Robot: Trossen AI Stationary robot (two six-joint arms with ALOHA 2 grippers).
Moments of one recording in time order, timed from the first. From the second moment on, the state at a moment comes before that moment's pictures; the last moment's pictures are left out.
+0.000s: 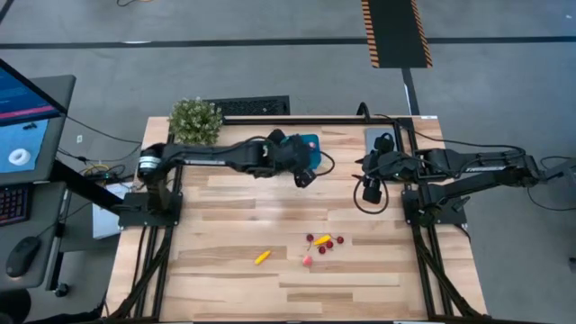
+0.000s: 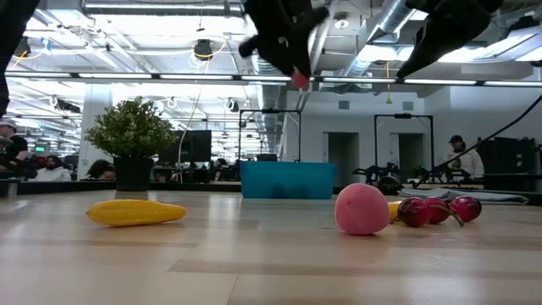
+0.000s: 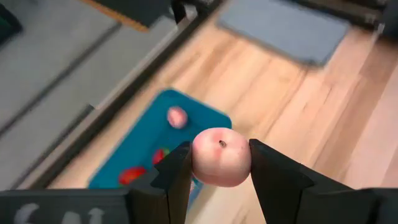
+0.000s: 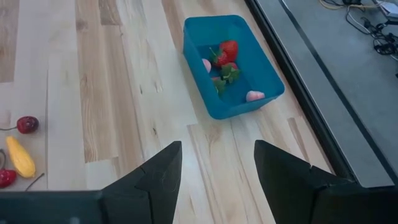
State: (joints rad) left arm 0.06 1.88 1.73 -0.68 -0.51 -0.35; right arm 0.03 0.89 0.84 -0.75 0.36 0.00
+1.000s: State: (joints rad) left arm 0.29 2.15 1.73 -0.54 -0.25 -0.40; right arm 0.03 0.89 0.84 -0.75 0.36 0.00
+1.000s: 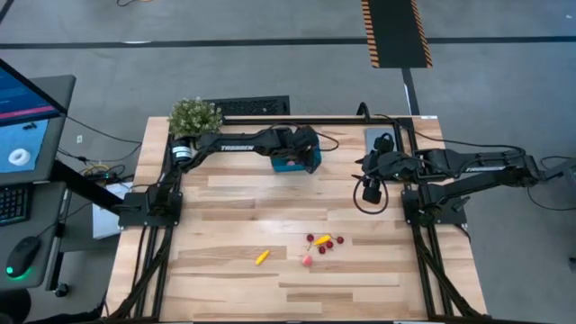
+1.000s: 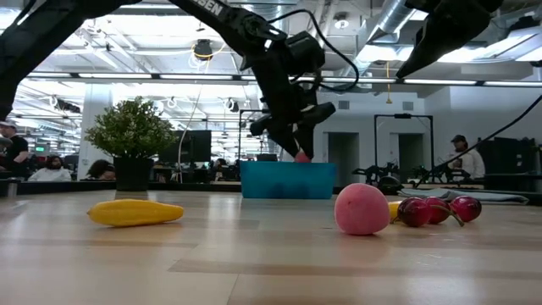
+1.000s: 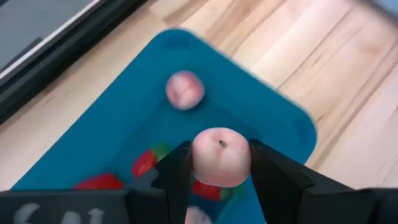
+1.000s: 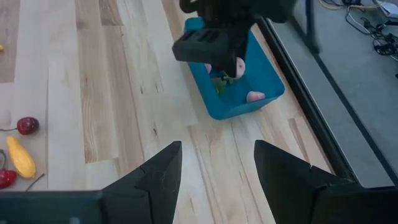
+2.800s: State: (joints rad) left arm 0.29 2.22 1.83 -0.61 -0.16 -0.33; right arm 0.03 0.89 0.84 -0.75 0.36 -0.01
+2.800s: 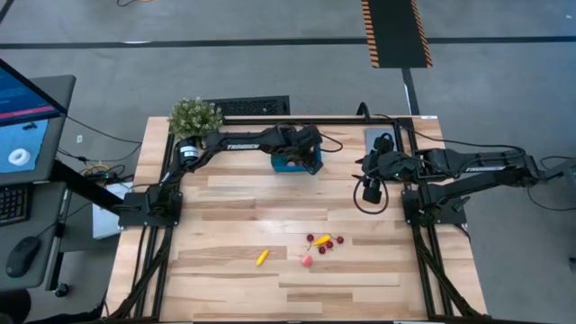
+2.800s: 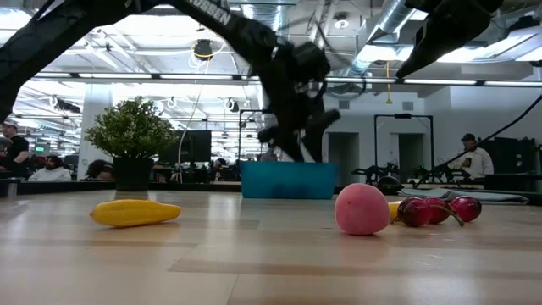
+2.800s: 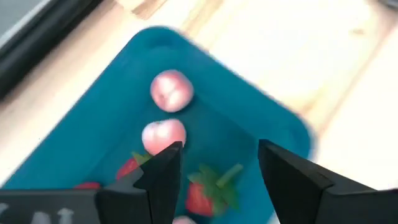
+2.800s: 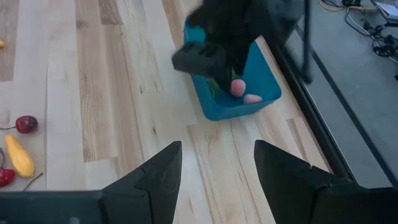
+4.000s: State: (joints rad) left arm -0.38 2.23 2.14 -0.97 -0.30 -0.43; right arm 0.03 0.89 0.84 -0.75 0.36 -0.03
